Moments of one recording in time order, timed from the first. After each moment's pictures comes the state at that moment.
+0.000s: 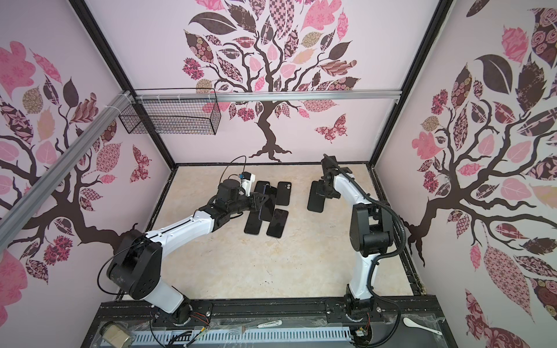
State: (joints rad) left arm -0.53 1.63 1.08 0.12 0.34 -0.52; right arm 0.13 1.97 1.64 -0.83 0.08 0.36
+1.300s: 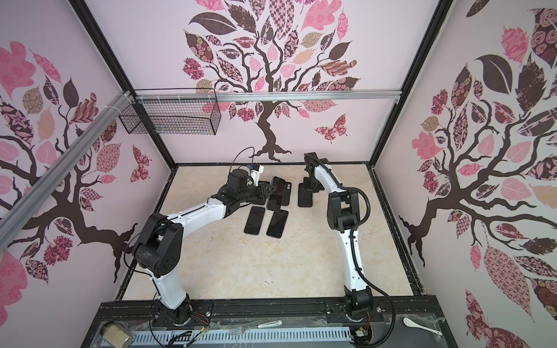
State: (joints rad) left arm -0.51 1.82 1.27 0.14 0.41 -0.51; right arm 0.20 2.50 2.28 -1.07 0.09 0.28
